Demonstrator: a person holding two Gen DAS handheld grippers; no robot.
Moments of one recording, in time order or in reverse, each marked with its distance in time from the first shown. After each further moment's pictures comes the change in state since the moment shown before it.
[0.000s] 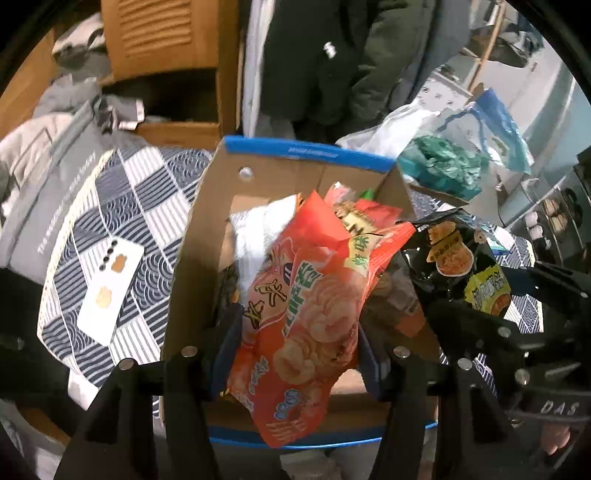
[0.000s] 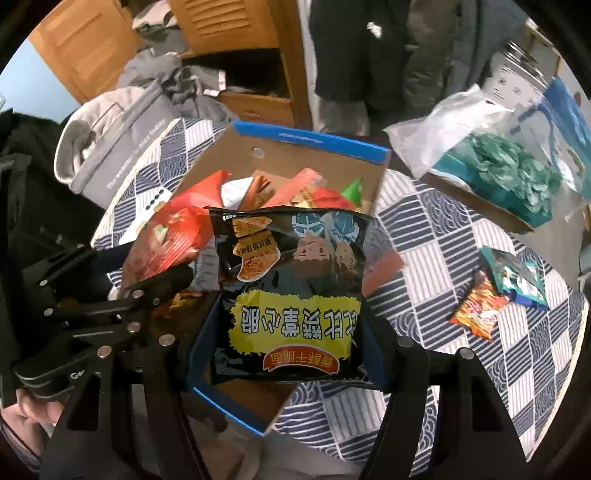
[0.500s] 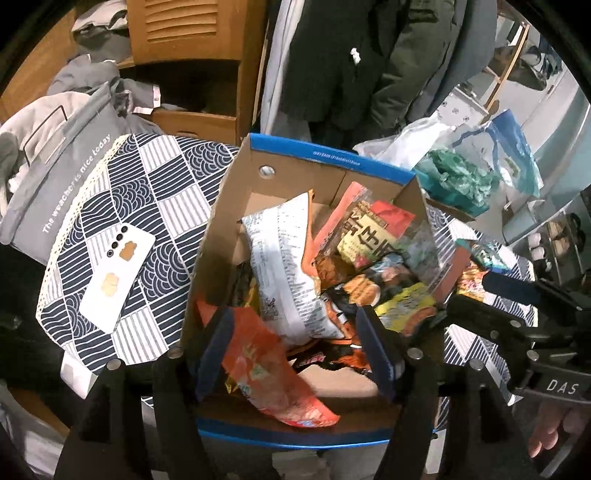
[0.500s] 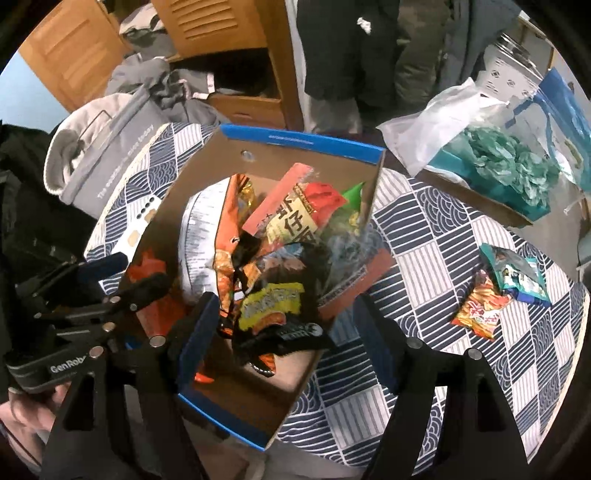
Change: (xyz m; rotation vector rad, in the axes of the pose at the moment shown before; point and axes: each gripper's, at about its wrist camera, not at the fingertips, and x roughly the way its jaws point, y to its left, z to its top) left arm -0.007 0.016 0.005 -0.077 -0.007 -0.009; right arm 0.003 -0.008 0.007 0.053 -0.007 -0.018
